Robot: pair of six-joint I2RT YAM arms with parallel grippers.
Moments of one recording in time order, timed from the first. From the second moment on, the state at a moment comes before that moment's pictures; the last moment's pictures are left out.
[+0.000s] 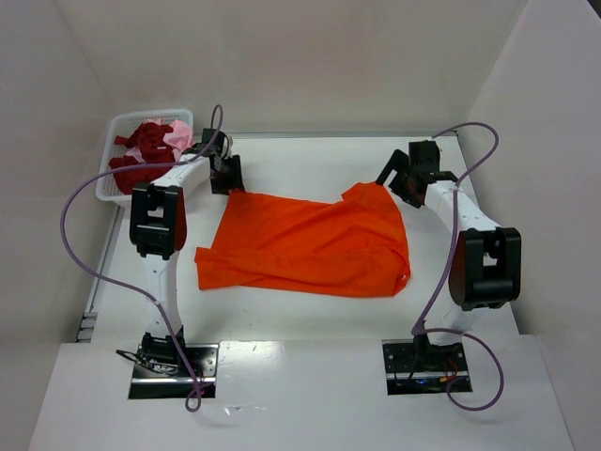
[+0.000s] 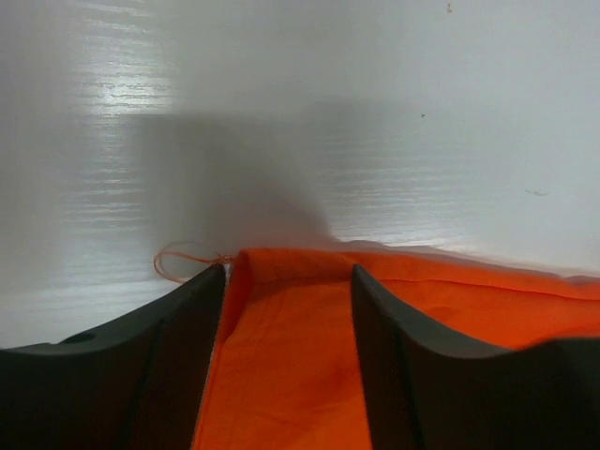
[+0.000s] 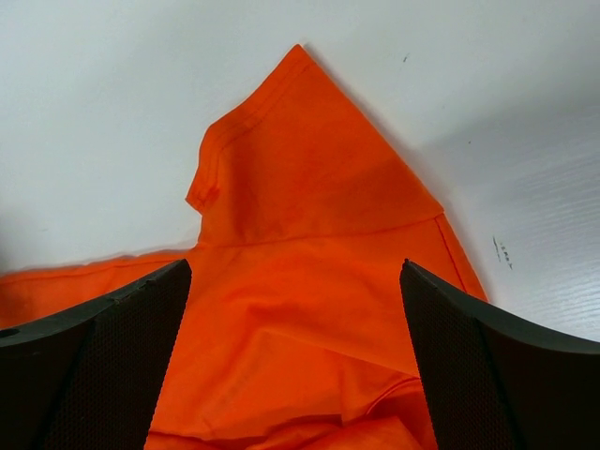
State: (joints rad) left arm -0.10 2.25 1.78 -0.57 0.13 -0.29; right arm 0.05 1.64 1.21 -0.36 0.03 0.60
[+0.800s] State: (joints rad) left arm -0.10 2.25 1.80 -0.58 0.11 -0.29; right arm 0.04 1.64 1.19 -0.37 0.04 0.61
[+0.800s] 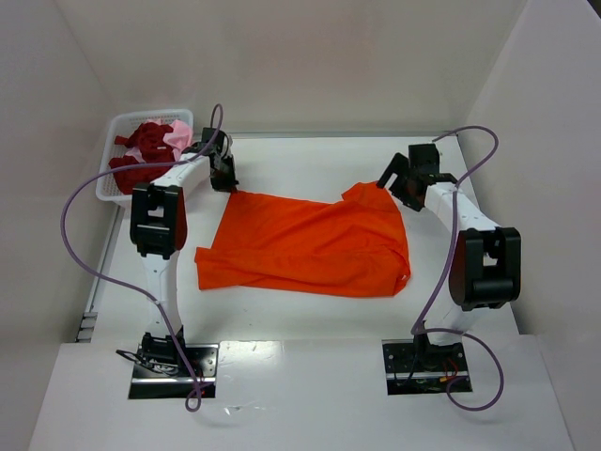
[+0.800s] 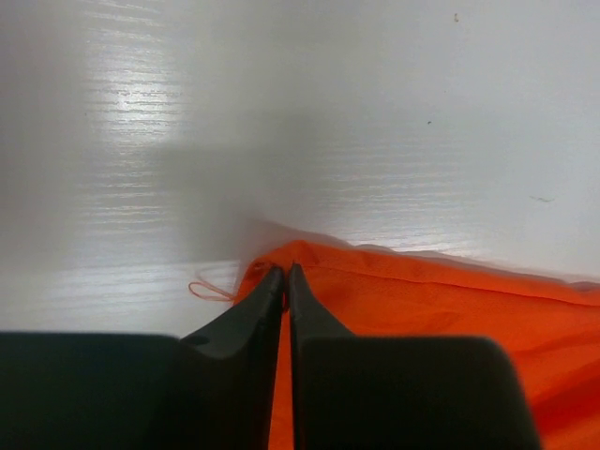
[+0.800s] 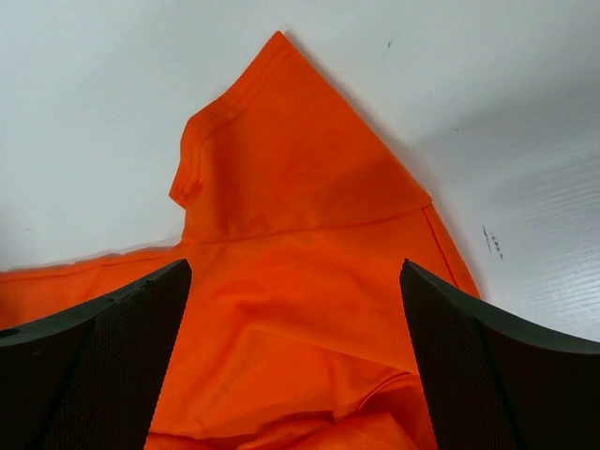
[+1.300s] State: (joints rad) left arm -0.10 2.24 1.81 -0.60 0.09 -0.27; right arm 0.04 1.71 1.19 -0.44 0.10 0.66
